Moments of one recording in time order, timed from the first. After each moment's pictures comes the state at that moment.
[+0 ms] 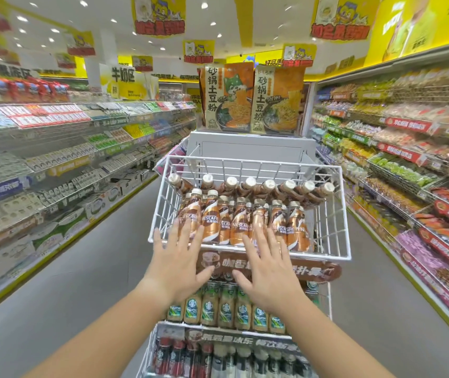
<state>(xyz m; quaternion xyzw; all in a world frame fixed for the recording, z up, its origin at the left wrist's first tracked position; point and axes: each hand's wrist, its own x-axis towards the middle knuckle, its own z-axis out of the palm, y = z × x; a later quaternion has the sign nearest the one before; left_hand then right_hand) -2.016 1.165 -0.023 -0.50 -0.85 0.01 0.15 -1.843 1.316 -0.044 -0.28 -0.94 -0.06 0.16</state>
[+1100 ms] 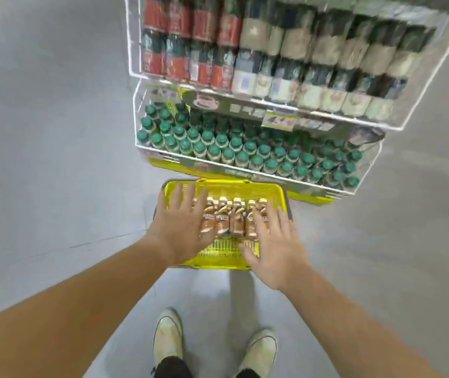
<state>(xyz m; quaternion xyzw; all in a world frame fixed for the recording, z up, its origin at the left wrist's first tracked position) -1.859 1.020 -0.659 -0.48 -0.86 0.12 -0.15 -1.681 1.153 -0.659 -0.29 -0.93 0.14 -0.19</state>
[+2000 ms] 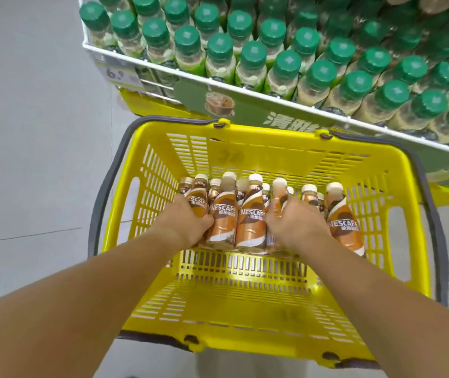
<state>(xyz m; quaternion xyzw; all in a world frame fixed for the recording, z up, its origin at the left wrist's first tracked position) -1.928 1.044 -1.045 -0.10 -0.92 -0.08 -0.37 -1.794 1.213 -1.039 -0.45 -0.84 0.23 -0.20</state>
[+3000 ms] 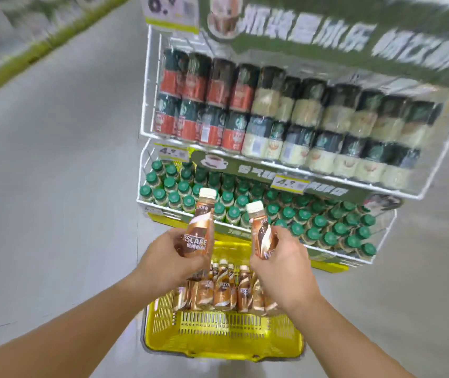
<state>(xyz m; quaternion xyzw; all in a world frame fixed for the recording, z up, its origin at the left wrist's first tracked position) -1.929 1.044 -0.664 -0.17 -0.80 -0.44 -0.38 -1.775 1.209 -0.662 -0.43 -0.83 0.34 0.09</state>
